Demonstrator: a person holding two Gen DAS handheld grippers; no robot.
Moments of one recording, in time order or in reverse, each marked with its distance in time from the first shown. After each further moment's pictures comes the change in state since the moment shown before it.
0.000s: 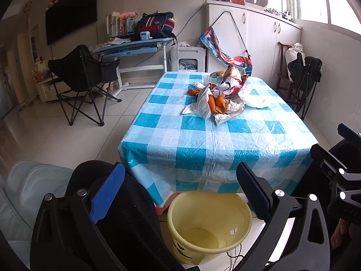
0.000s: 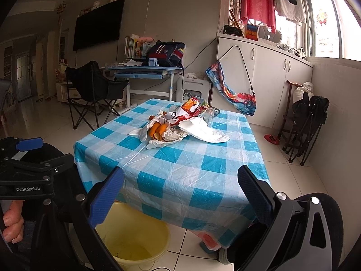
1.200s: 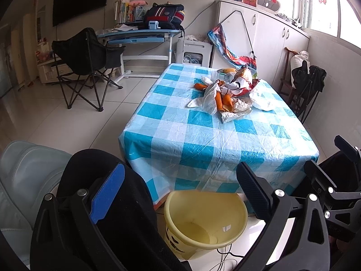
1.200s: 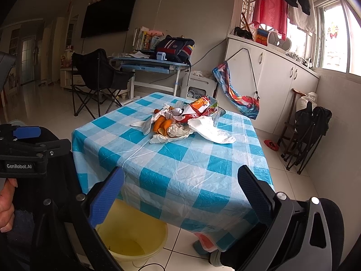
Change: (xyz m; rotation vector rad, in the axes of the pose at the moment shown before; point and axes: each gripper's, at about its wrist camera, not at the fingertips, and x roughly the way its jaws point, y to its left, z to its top) left arm 0.011 0.025 -0.001 -0.111 0.055 -0.032; right arm 0.003 0.022 -0.002 -0.097 0.003 -0.004
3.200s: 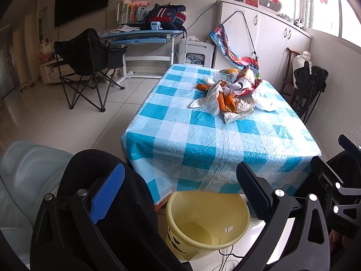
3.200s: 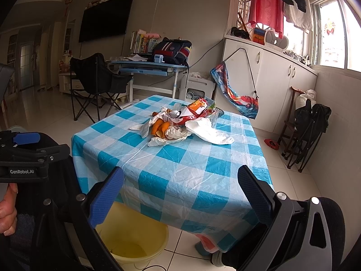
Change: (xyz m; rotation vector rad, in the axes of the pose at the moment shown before) left arm 0.001 0.001 -0.004 0.002 -0.007 0.015; right arm -0.004 -0.009 0.000 0.031 -0.015 0.003
